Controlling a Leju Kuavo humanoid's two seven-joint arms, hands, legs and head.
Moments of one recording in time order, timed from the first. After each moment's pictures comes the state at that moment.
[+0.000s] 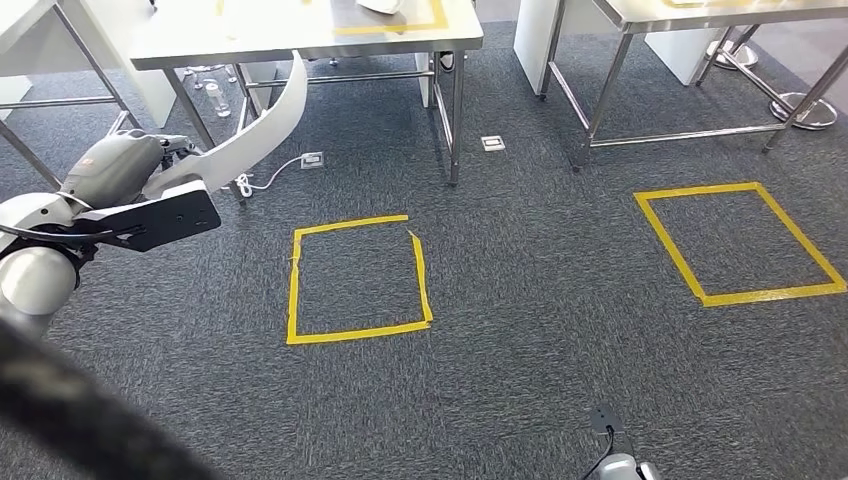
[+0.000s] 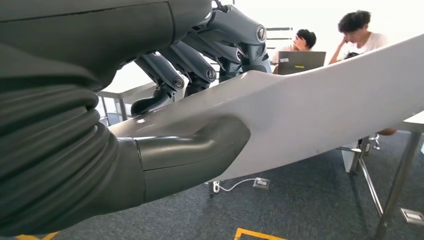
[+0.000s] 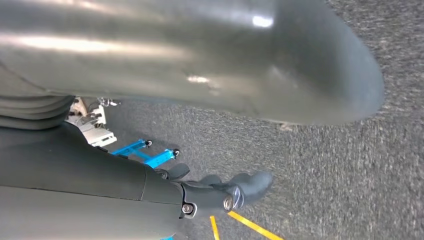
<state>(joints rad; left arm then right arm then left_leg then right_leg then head) -1.15 -0.01 -0.63 -0.60 -0.63 -0.29 -0.62 -0.08 0.09 -1.09 -0.18 1.19 0.04 -0.33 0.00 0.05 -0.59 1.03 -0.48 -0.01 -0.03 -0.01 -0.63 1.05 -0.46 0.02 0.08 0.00</state>
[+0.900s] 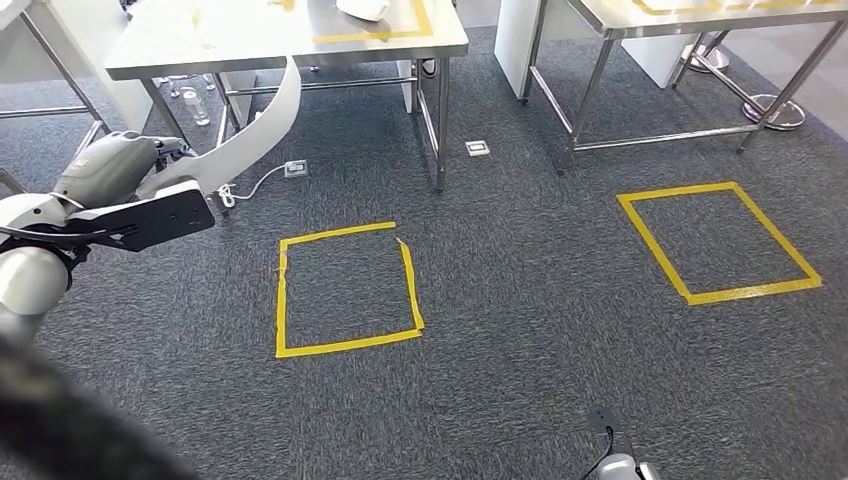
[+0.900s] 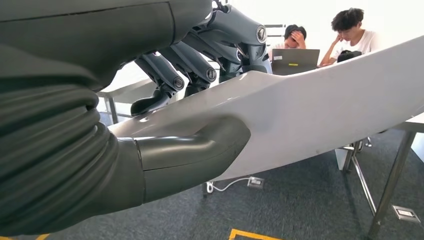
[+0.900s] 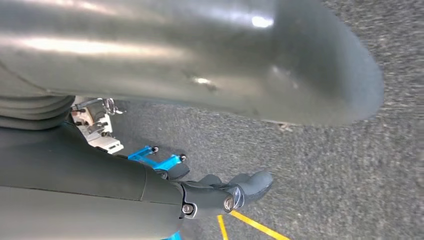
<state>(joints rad) -1.16 0.00 -0.63 -0.61 -0.62 -0.31 -0.62 -0.08 0.09 -1.09 -0.18 1.19 0.04 -0.32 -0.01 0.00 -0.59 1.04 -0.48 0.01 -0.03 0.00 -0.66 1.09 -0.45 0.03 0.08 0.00</state>
